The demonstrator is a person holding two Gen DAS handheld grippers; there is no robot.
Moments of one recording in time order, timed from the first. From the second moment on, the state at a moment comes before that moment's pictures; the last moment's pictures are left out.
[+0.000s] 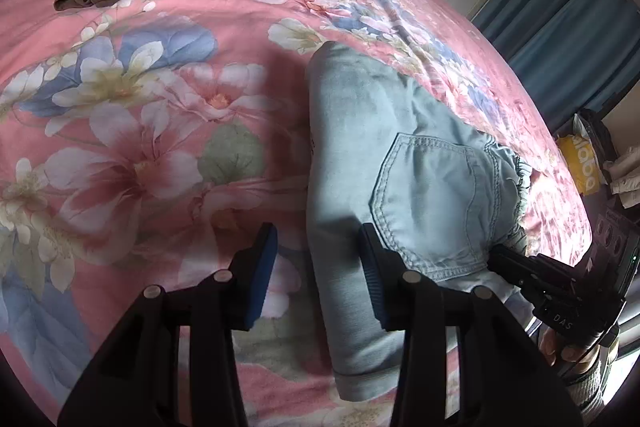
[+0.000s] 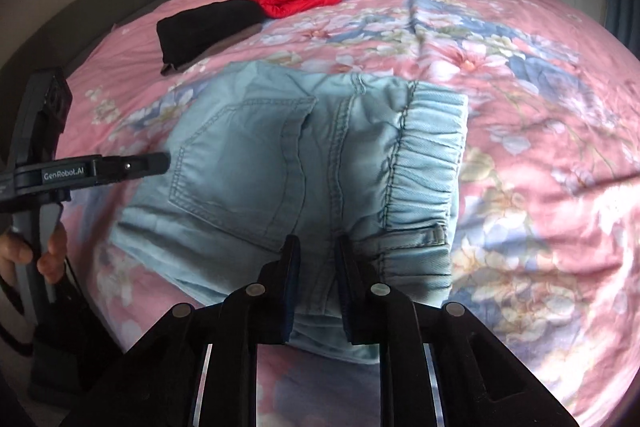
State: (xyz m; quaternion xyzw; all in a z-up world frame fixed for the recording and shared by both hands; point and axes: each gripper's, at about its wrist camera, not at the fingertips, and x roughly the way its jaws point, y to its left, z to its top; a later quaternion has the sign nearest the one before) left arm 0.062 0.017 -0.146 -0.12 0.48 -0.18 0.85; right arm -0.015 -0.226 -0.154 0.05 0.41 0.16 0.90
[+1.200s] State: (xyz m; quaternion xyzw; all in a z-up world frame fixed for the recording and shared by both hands) left arm 0.178 0.028 -0.153 -0.27 0.47 -0.25 0.80; right arm -0.003 -0.102 -0.161 0.02 0.38 0.34 0.86
